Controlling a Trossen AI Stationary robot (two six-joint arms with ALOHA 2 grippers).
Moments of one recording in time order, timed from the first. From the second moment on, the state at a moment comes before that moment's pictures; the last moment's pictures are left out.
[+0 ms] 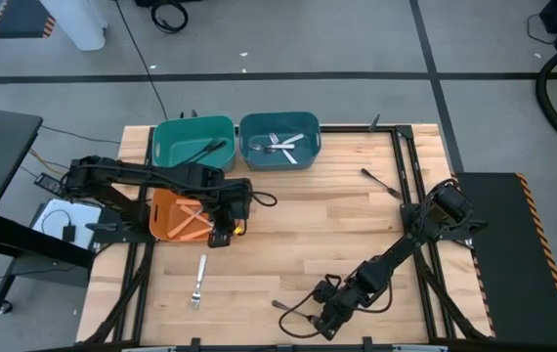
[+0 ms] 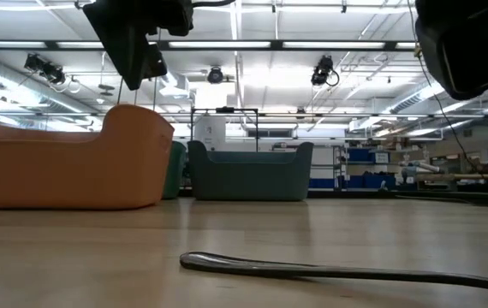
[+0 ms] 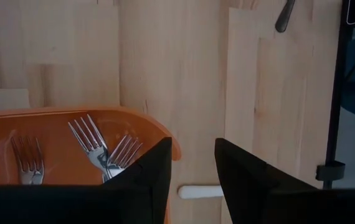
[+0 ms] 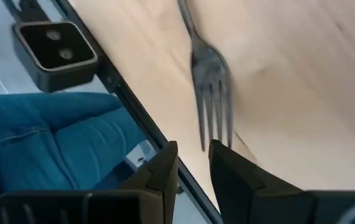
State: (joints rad) left arm -0.03 1.50 1.26 -1.02 0.25 -0.09; right arm 0.69 1.90 1.08 -0.10 -0.13 1.52
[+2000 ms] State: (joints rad) left arm -0.03 1.50 1.26 -0.99 0.25 -0.07; right arm 0.73 1.86 0.97 -0.03 -0.12 1.75
